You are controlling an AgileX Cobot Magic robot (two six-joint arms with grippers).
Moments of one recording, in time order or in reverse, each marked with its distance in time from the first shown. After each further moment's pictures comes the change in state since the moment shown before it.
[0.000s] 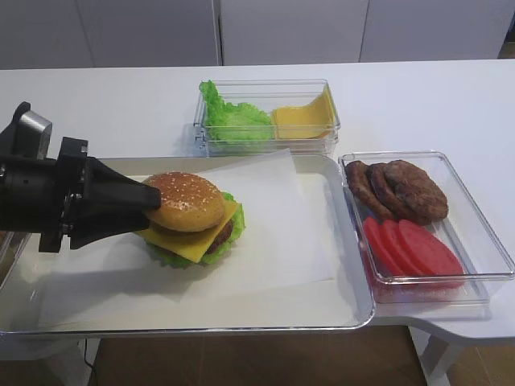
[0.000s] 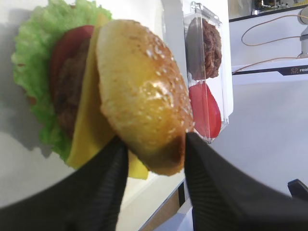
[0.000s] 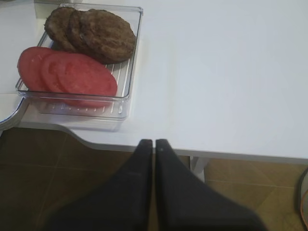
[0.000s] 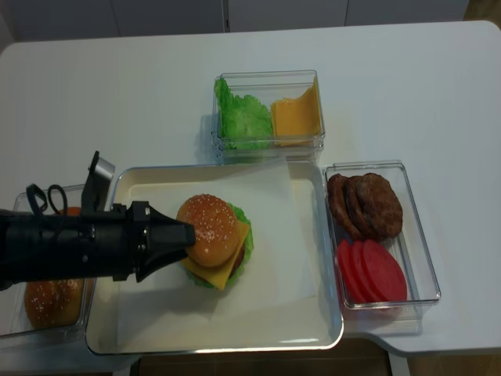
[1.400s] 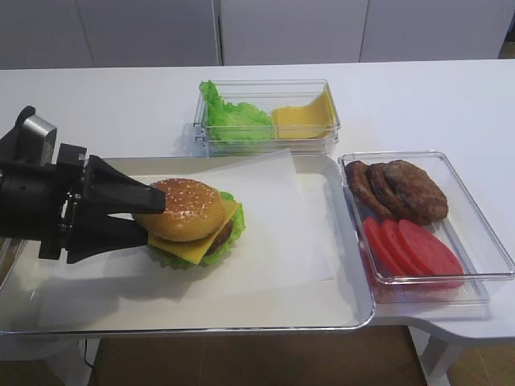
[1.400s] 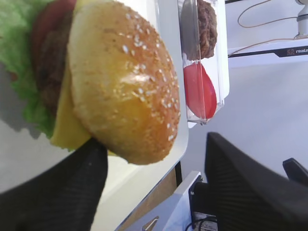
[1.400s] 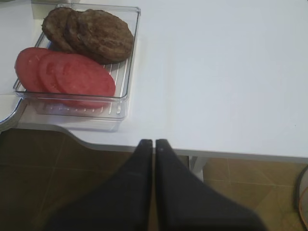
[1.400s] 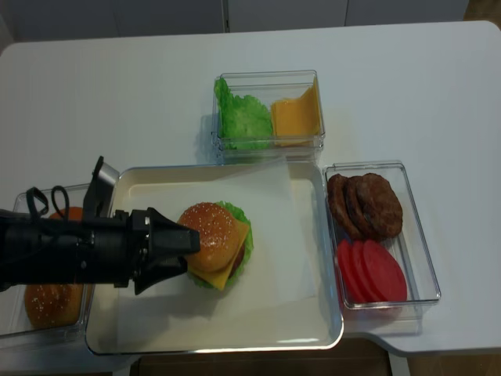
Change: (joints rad) left arm 0.000 0.000 0.000 0.048 0.049 -0.010; right arm -0.010 0.000 0.000 0.000 0.000 0.000
